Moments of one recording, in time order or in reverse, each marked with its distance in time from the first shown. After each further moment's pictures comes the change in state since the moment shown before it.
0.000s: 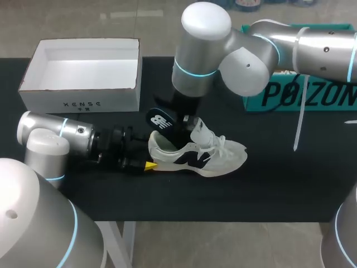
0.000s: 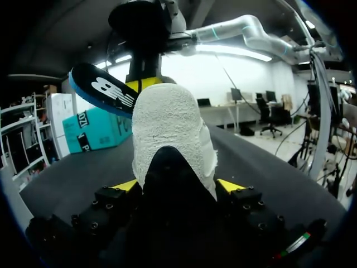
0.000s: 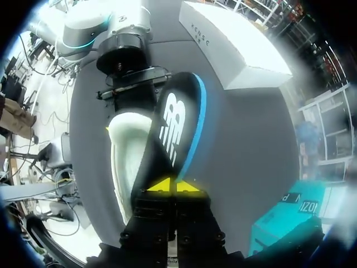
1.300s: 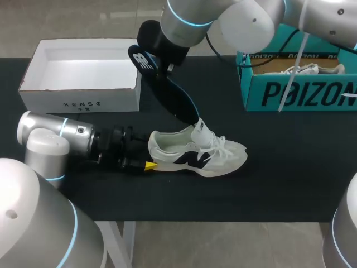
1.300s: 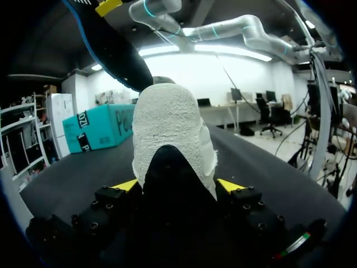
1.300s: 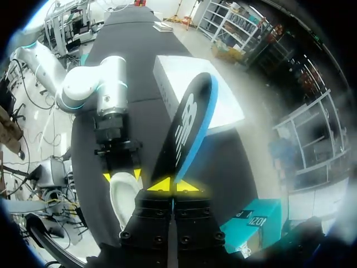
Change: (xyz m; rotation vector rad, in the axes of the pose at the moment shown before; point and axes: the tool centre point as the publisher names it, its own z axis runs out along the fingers) left arm 0.000 0.000 0.000 0.001 0.000 0.000; right arm -0.048 0.083 -0.137 -0.185 -0.179 0.007
